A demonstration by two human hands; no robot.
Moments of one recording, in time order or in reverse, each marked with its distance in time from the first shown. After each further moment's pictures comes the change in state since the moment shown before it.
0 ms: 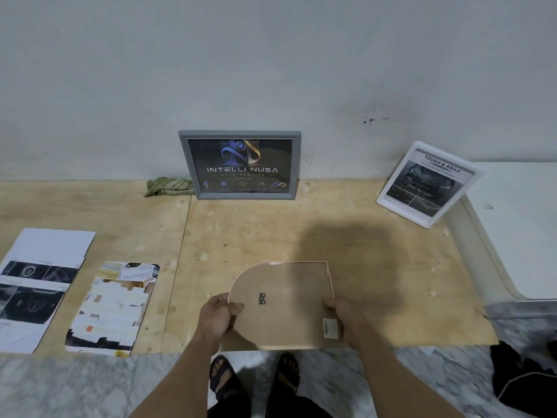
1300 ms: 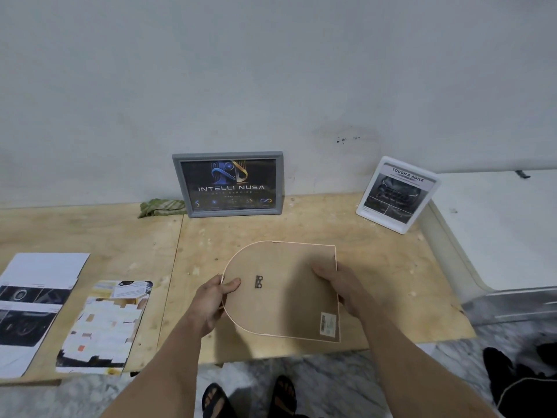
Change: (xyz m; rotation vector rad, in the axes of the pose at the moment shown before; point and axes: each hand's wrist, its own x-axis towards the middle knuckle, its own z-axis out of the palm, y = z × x) left_hand -0.024 0.057 0.006 -0.064 -0.275 0.094; right_hand -0.054 -0.065 -0.018 -0.033 -0.139 -0.450
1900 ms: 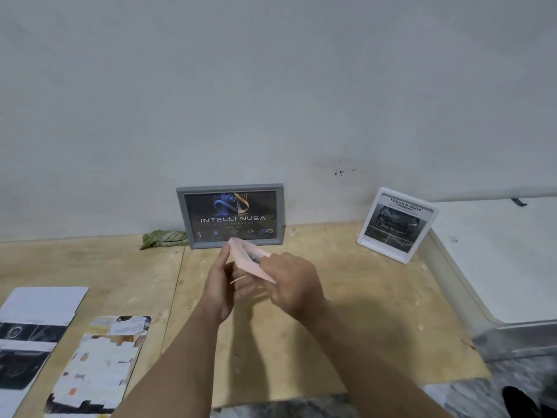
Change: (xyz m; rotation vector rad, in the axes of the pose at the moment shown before) left_hand -0.003 0.086 0.040 -0.291 -0.101 0.108; right_hand -0.026 -0.075 0.098 -1.062 0.342 -1.493
